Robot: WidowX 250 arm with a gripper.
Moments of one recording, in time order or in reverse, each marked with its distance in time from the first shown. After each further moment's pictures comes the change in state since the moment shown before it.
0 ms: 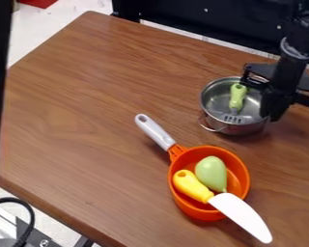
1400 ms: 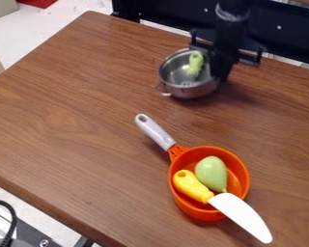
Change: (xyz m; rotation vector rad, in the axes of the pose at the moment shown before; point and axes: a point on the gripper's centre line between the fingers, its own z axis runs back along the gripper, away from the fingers) arm 0.047 0.101 0.002 -0.025 -0.089 0.025
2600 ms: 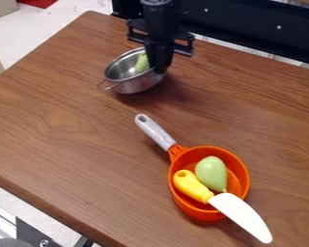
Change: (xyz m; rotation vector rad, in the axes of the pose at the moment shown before) arm -0.040 0.082 0.012 -0.053 0.081 -0.073
